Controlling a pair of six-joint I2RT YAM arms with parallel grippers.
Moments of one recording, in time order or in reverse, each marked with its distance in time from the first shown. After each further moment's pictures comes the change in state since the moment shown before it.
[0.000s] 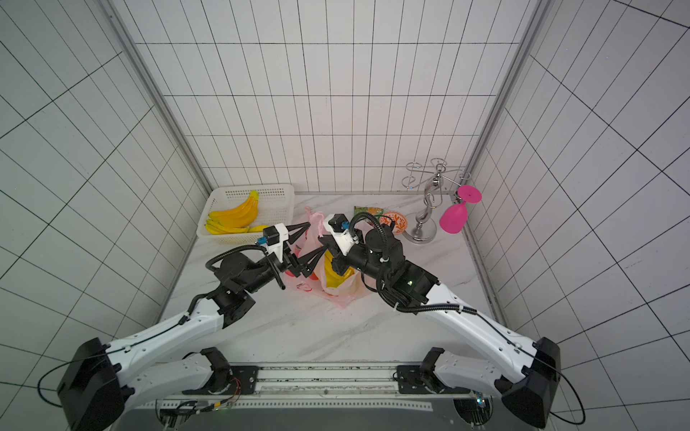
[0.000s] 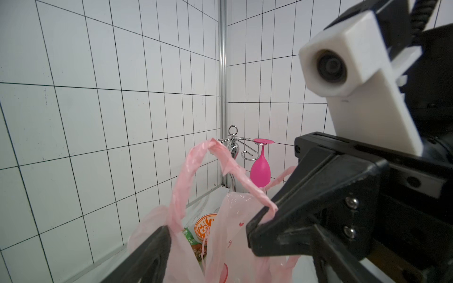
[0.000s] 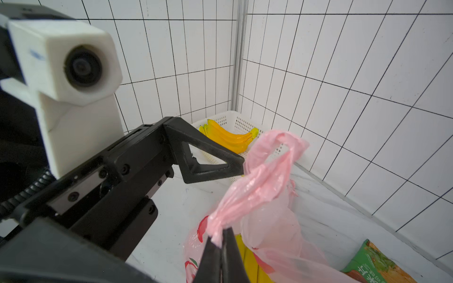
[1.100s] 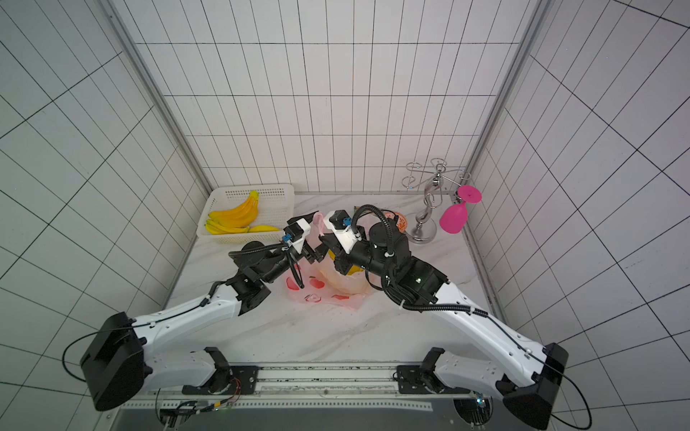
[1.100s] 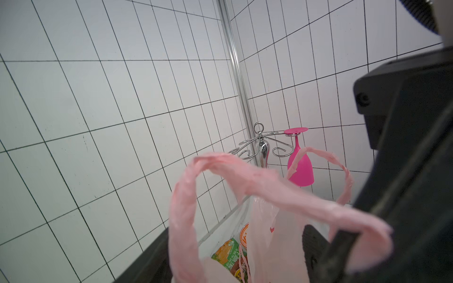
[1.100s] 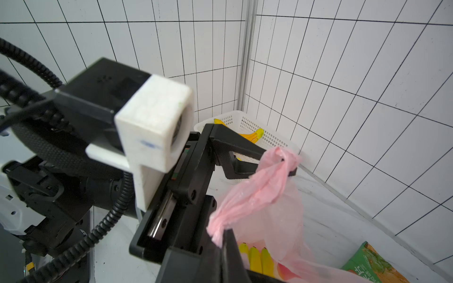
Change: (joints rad) left arm -0.040 0.186 0.125 0.043 -0.125 0.267; right arm -0.001 -0.013 0.101 -0.130 -0.037 -0.017
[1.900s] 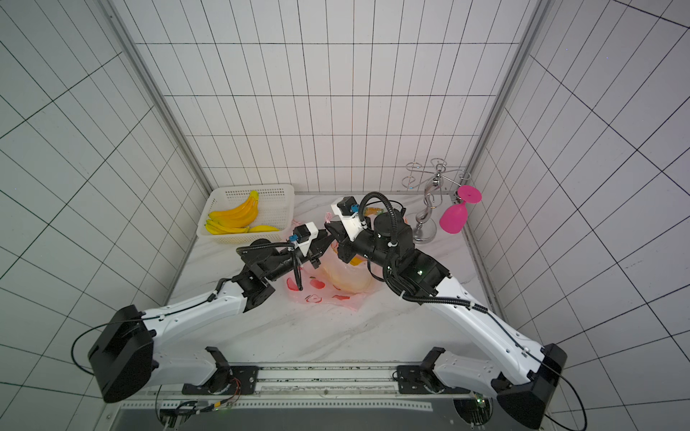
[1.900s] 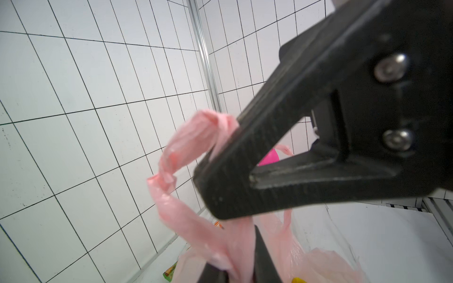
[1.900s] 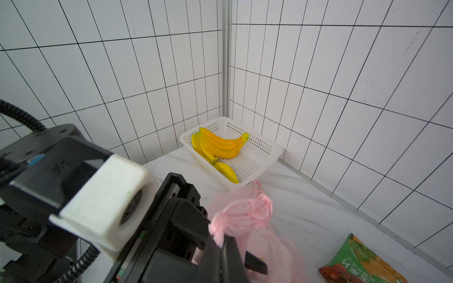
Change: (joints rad) left arm 0.002 0.048 0.019 -0.018 0.130 -0.066; right arm -0.076 0.030 0.053 0.005 0.010 0.058
